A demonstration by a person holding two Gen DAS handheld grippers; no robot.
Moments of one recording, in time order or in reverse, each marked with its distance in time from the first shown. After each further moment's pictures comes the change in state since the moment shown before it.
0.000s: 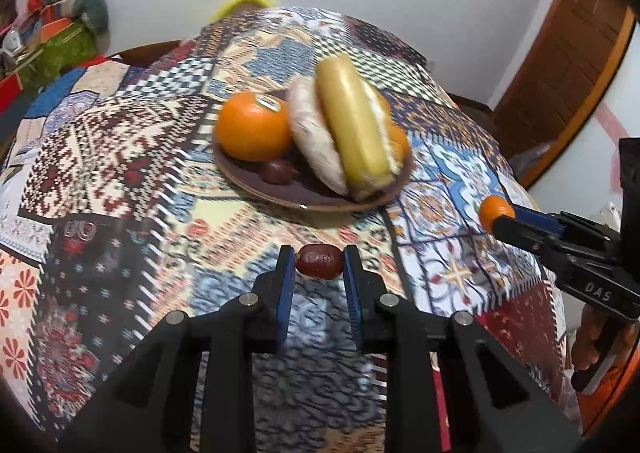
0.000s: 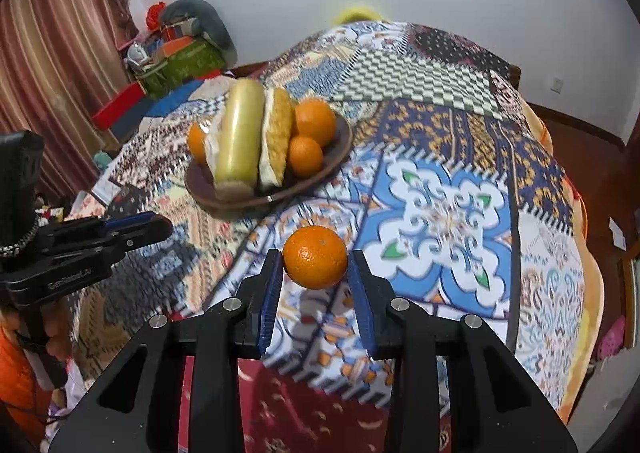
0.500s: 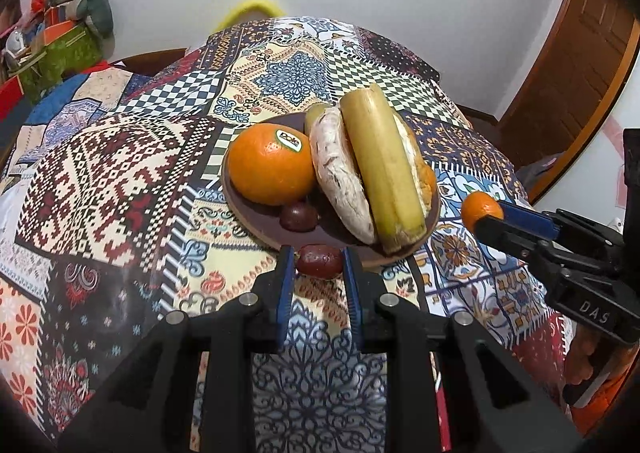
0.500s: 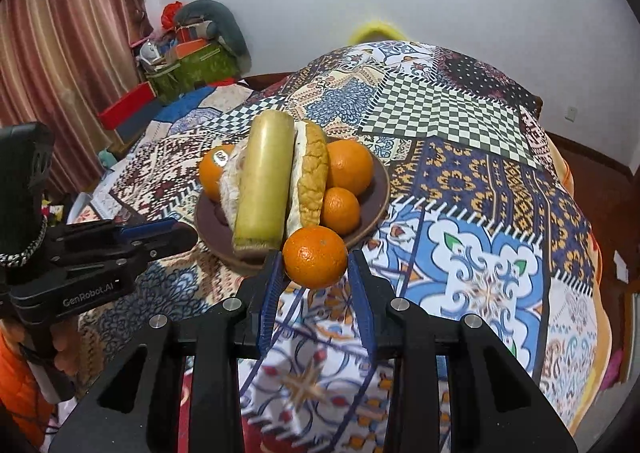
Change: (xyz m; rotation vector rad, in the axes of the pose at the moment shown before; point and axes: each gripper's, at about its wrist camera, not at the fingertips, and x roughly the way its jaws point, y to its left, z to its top) left arm 0.021 0.012 0.031 -0.005 -0.022 0.008; right arm 0.033 0.022 0.034 -0.068 -0.033 0.005
